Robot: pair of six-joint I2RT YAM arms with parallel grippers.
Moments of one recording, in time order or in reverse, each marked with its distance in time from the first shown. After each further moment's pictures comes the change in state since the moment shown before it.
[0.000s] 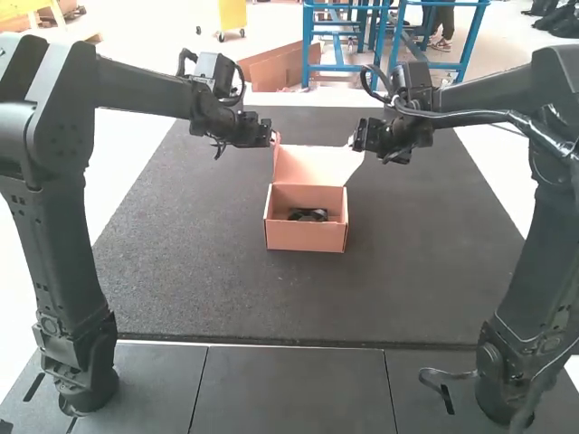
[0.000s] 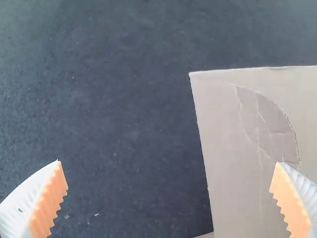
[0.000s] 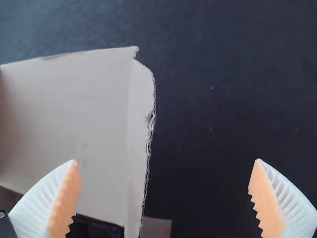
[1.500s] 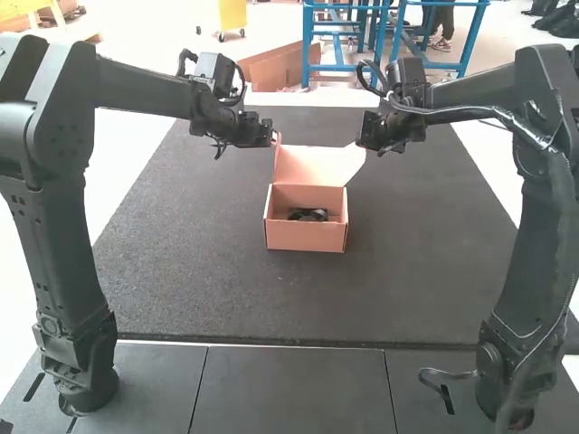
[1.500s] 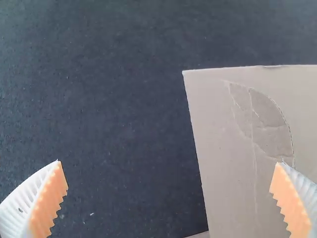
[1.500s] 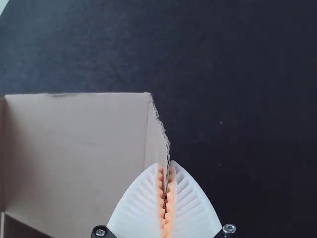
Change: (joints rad) left arm 0.000 0.000 0.000 0.000 0.014 -0.003; right arm 0.000 0.071 0.084 0.038 -0.001 0.002
